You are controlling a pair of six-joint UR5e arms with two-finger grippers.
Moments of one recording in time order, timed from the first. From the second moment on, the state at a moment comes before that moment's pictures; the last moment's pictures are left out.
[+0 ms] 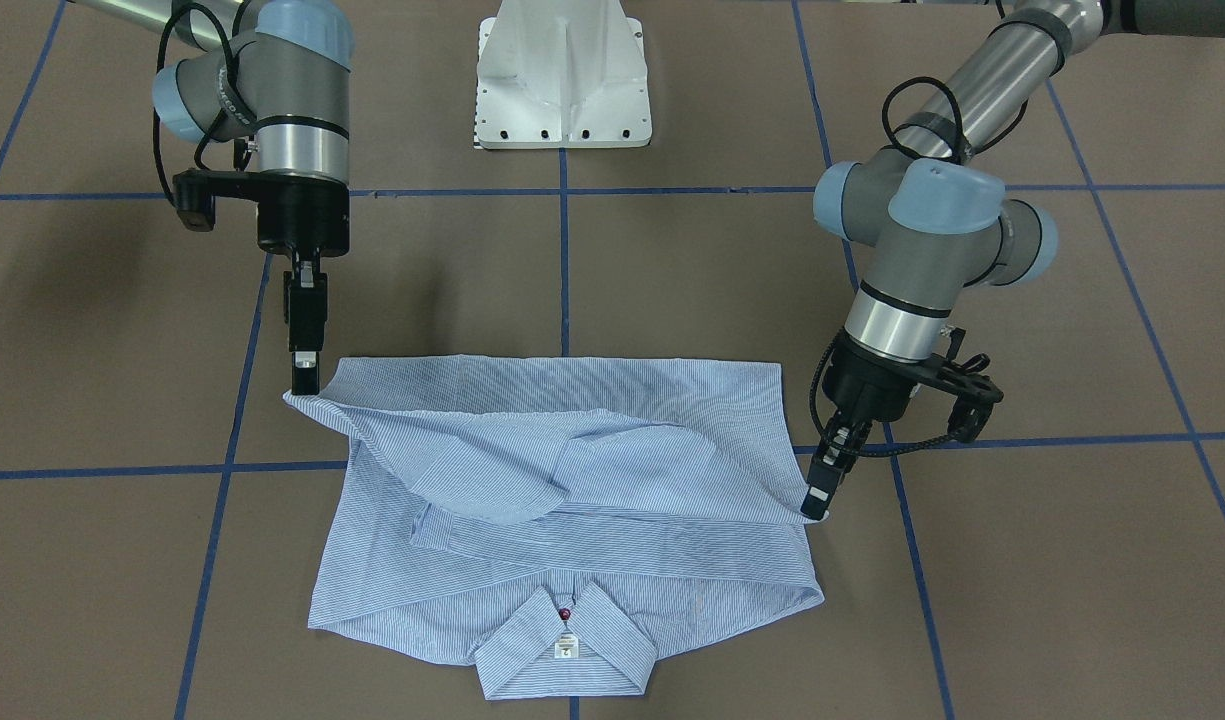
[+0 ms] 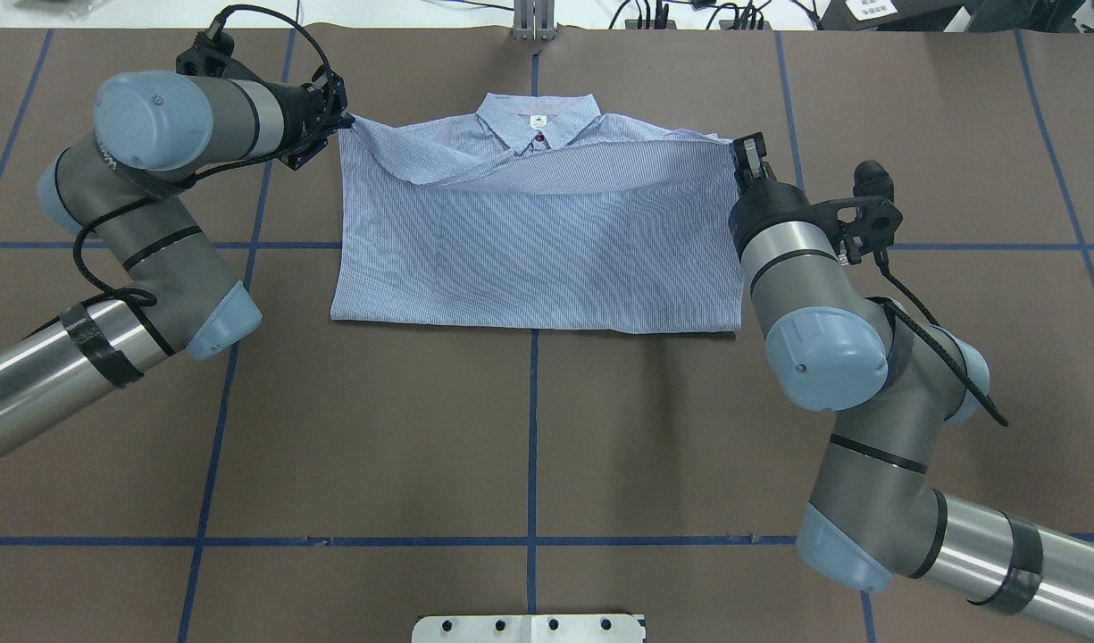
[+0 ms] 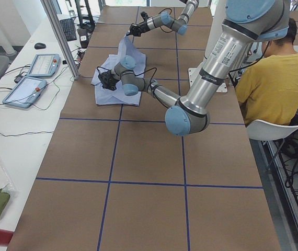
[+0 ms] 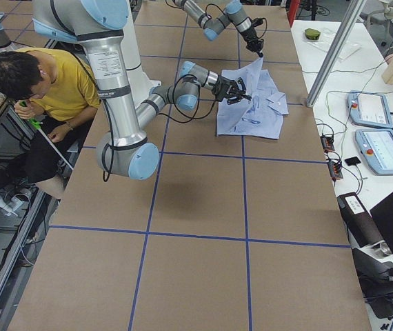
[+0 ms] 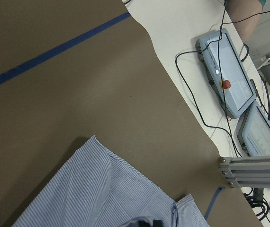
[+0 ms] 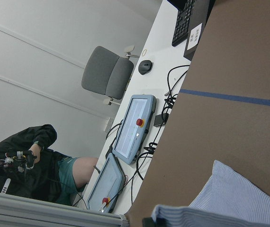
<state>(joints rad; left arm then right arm) -0.82 -2.15 -1.37 -2.38 -1.64 -1.97 0.50 -1.22 1.81 -1.03 0.82 2.30</state>
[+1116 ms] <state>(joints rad) -0.82 -2.26 -1.09 -2.55 -1.63 -1.95 0.61 -1.03 1.42 -0.96 1.02 2.30</state>
